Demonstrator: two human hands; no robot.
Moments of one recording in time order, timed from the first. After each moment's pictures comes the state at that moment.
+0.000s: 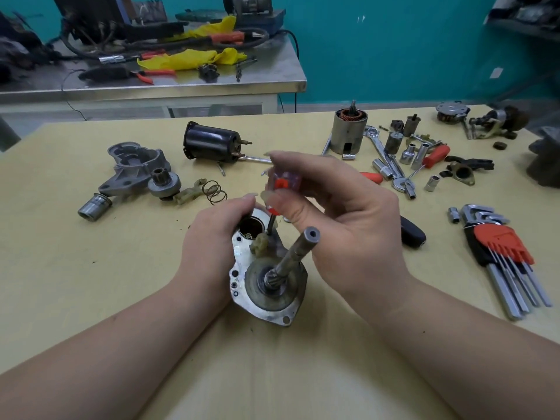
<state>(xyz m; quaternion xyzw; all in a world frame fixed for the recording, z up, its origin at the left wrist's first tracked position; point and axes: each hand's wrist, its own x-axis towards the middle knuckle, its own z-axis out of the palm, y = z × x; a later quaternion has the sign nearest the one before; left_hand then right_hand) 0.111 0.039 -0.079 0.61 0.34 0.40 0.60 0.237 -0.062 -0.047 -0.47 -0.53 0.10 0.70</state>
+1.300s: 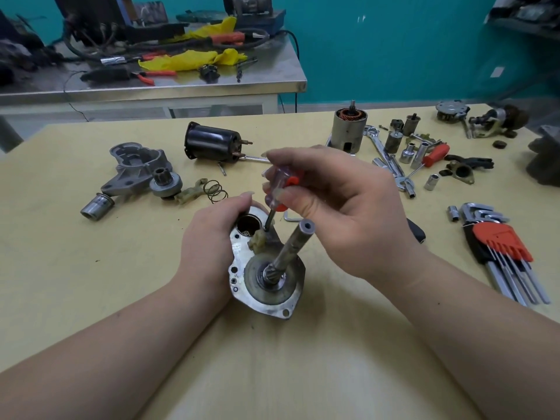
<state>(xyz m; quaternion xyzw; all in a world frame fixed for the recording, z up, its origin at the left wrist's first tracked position) 0.112 0.033 -0.072 0.57 0.38 0.41 0.60 0.261 -0.063 -0.036 -0.48 -0.62 0.10 0.61</state>
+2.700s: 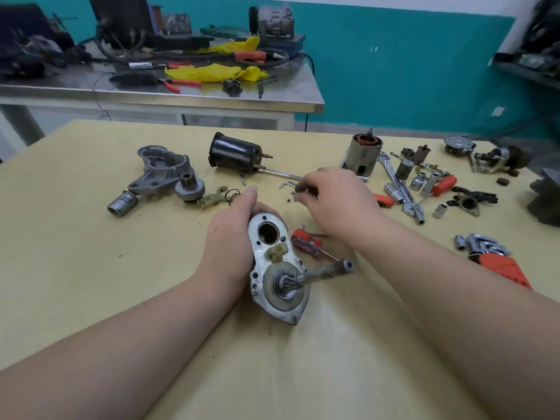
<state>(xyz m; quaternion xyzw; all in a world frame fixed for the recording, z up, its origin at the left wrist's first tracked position) 0.110 0.048 -0.068 0.57 0.37 0.39 0.62 0.292 0.013 -0.037 -0.80 -0.57 -0.03 0.19</state>
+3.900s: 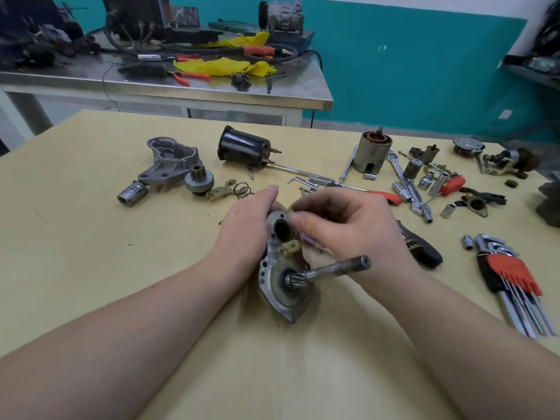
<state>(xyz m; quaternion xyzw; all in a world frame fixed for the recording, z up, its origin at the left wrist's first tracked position) 0.112 0.058 -0.066 0.68 0.40 0.34 0.52 0.239 -0.049 -0.037 -0.60 -0.52 0.23 0.56</state>
